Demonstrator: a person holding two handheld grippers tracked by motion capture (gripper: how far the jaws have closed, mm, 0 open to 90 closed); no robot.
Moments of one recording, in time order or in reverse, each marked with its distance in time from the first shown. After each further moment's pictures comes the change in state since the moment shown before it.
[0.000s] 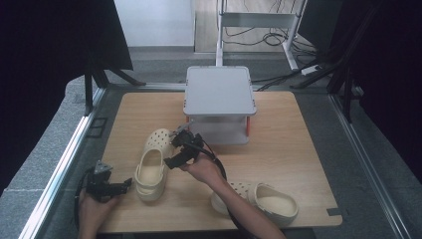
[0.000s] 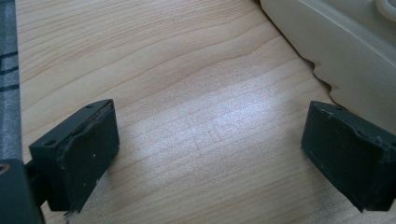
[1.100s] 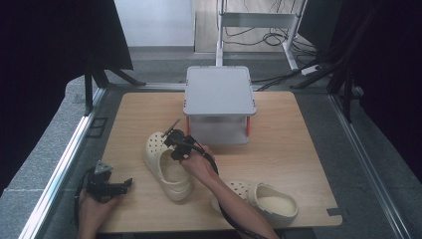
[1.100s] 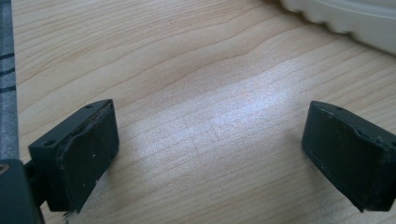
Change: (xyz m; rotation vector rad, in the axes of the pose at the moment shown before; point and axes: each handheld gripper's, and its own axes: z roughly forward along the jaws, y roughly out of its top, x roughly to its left) left arm 0.000 0.000 0.000 0.004 -0.003 0.008; right arm -0.009 0.011 0.034 0.210 -0.064 -0.059
